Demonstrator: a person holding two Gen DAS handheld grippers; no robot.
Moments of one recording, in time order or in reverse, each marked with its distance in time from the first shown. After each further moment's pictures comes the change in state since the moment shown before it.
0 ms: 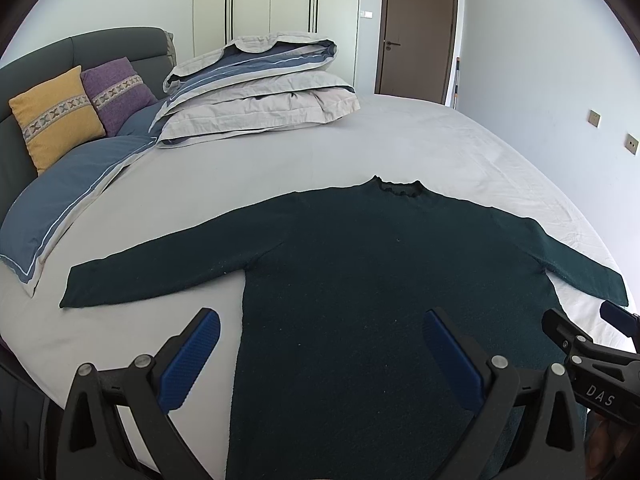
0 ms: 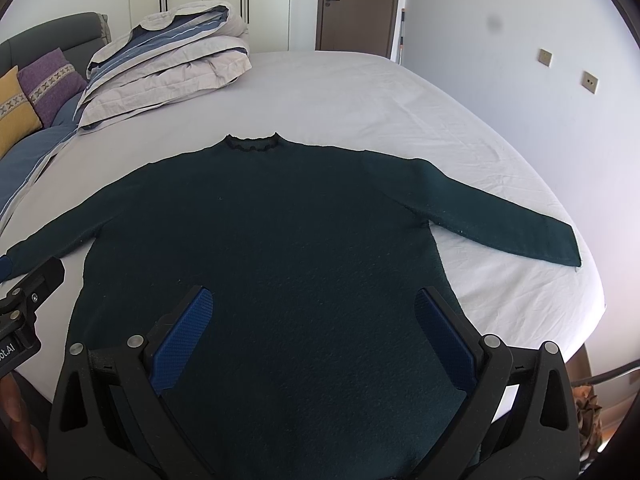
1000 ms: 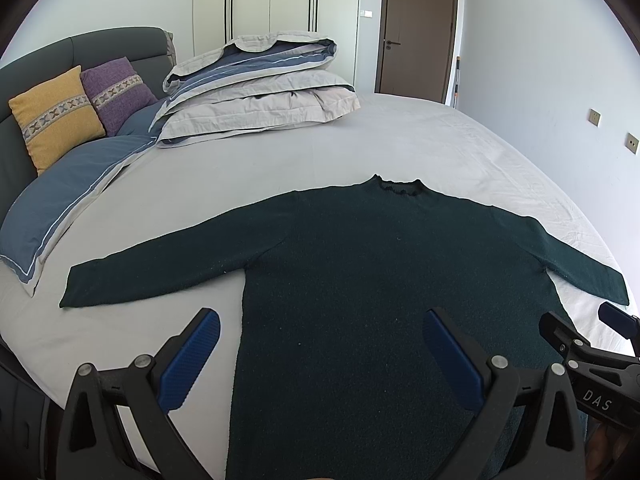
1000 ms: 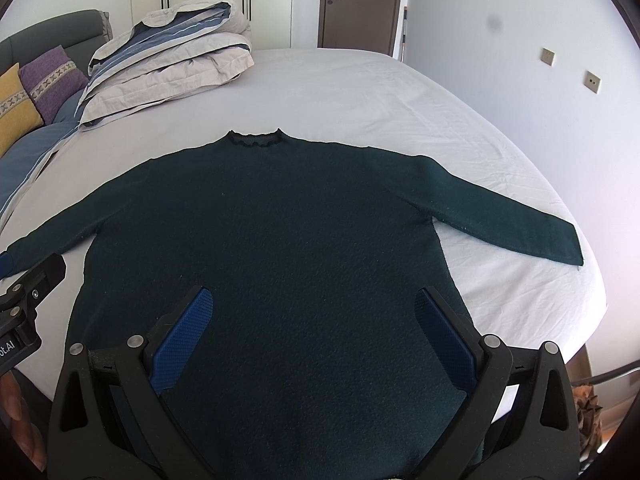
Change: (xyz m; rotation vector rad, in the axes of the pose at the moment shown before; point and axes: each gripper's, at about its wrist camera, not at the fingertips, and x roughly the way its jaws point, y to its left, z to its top) left arm 0.000 -0.001 0.001 0.002 0.002 0.002; right arm 0.001 0.006 -0.005 -0.006 0.006 0.002
